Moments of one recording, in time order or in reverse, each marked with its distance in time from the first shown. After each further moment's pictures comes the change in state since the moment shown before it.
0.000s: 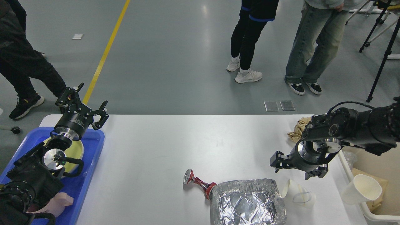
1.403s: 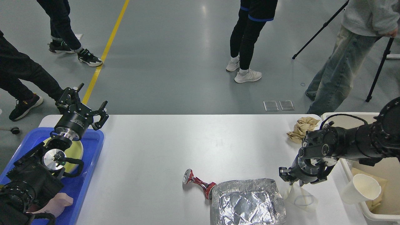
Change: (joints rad) left arm 0.001 0.000 -0.002 0.000 0.000 0.000 0.000; right arm -0.126 0.043 -0.017 -0.080 -0.137 -0.040 -0.005
